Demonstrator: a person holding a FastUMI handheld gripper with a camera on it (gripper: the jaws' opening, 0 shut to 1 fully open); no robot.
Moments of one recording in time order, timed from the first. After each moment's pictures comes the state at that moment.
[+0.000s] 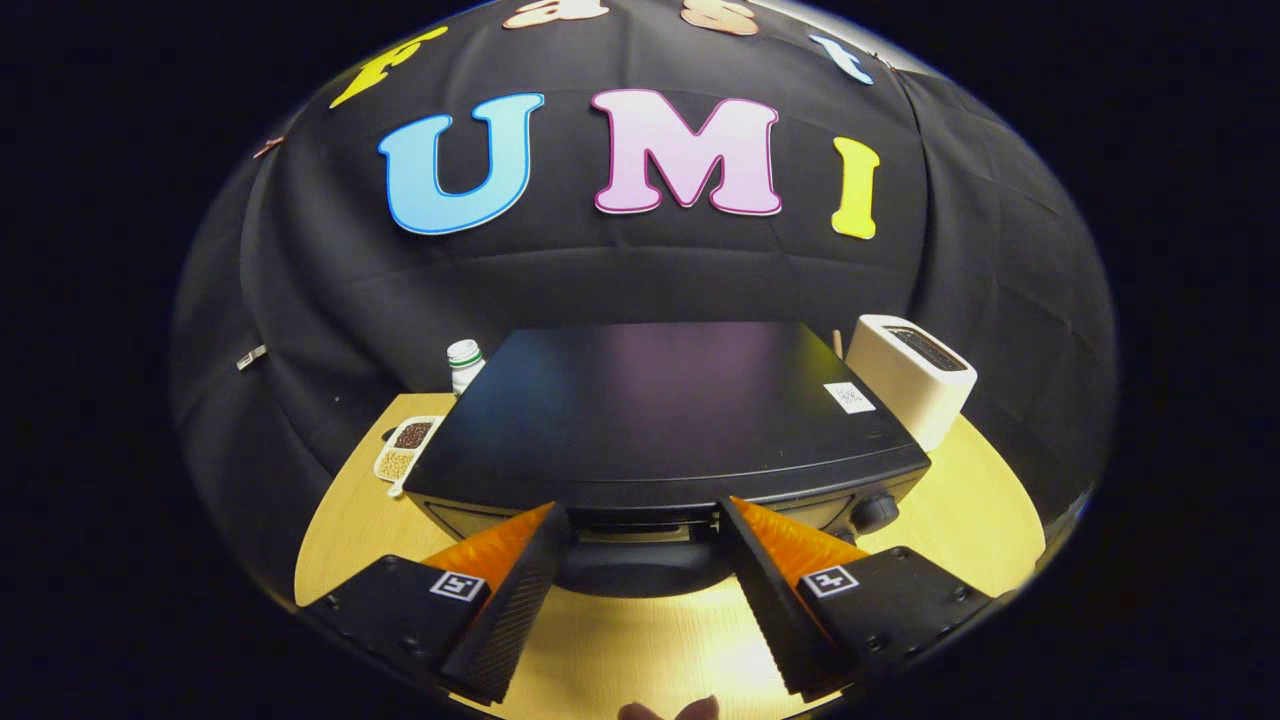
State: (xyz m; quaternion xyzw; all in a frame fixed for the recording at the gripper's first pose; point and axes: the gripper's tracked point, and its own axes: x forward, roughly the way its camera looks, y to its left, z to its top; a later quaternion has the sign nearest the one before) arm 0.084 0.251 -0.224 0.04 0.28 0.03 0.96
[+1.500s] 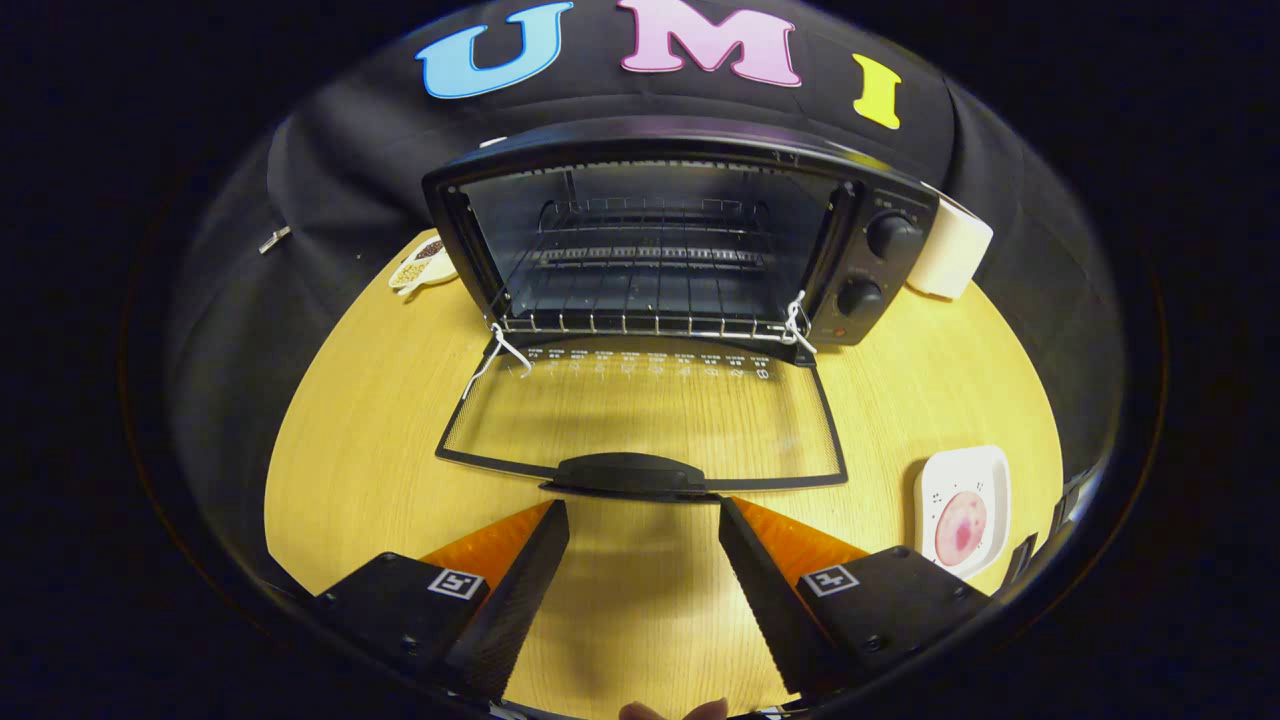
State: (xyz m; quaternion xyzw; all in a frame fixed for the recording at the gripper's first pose) arm -0.082 0.242 -0.352 0.03 0.46 0.07 0.88
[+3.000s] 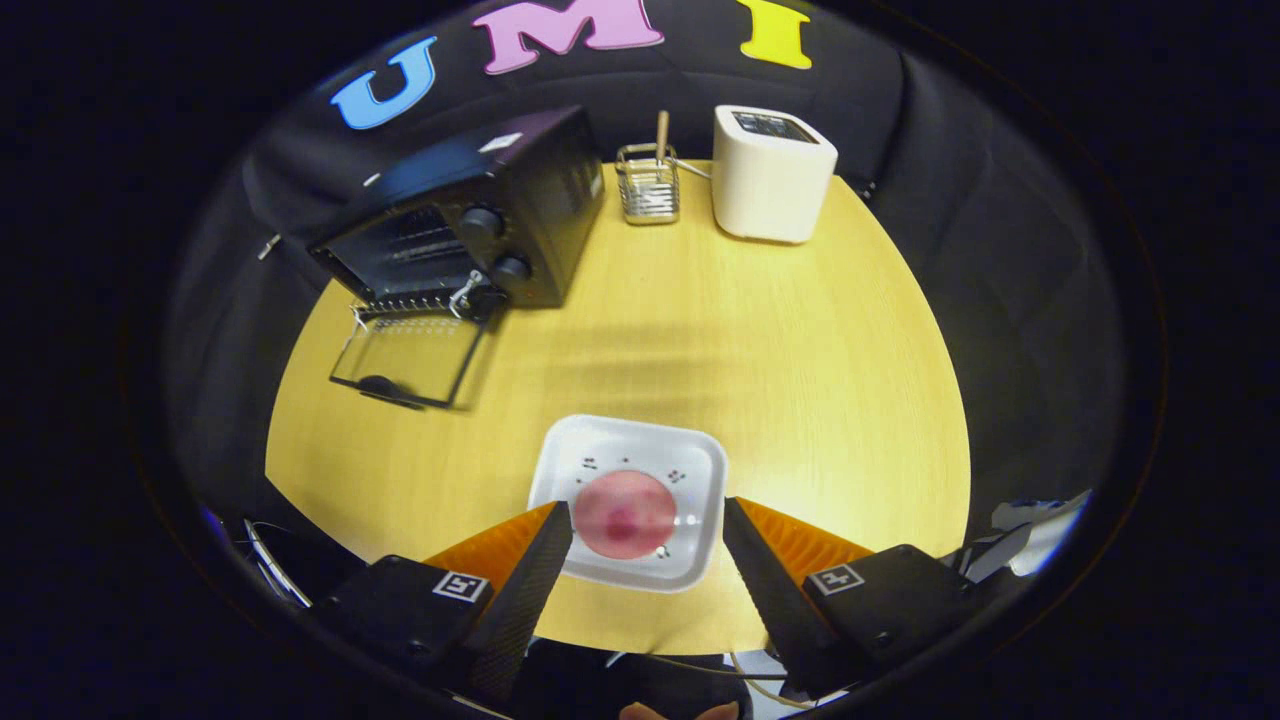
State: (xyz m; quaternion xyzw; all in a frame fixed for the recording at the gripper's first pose) arm -0.097 -0.083 -0.336 0.03 0.56 0.11 0.82
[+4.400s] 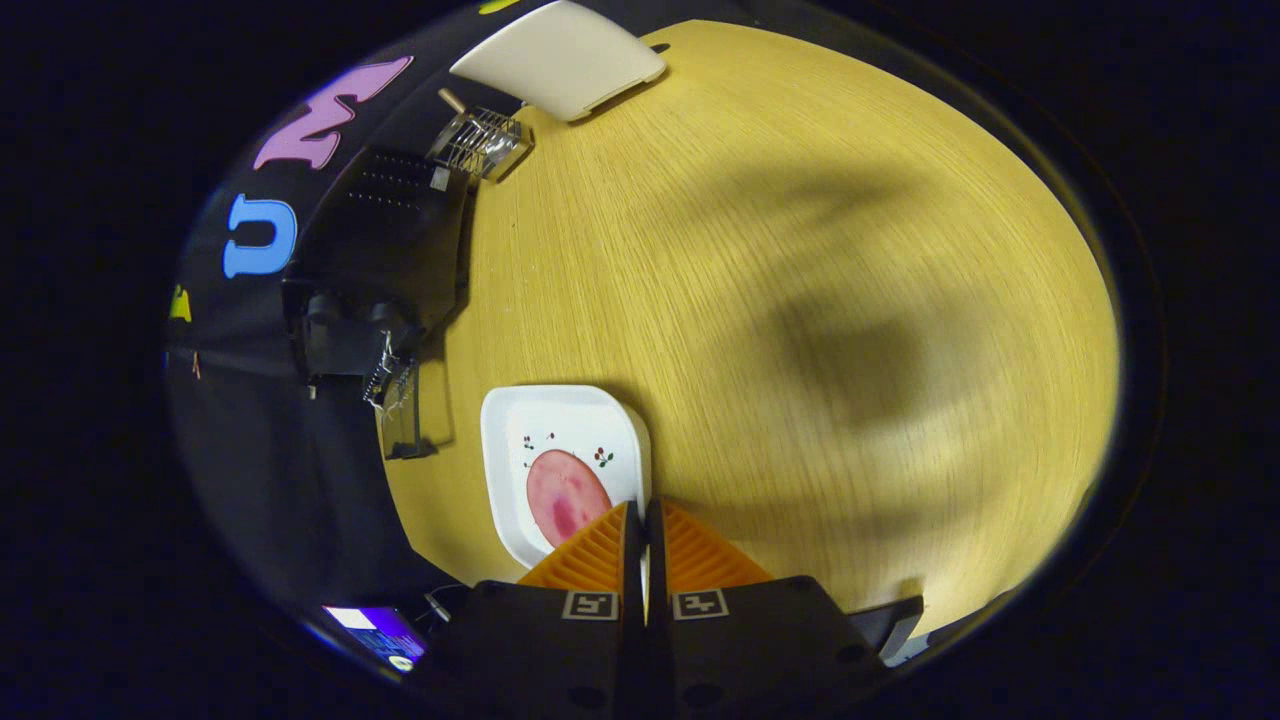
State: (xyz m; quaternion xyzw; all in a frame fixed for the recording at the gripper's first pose) arm -0.103 -0.099 -0.417 0.34 0.62 0.10 0.70
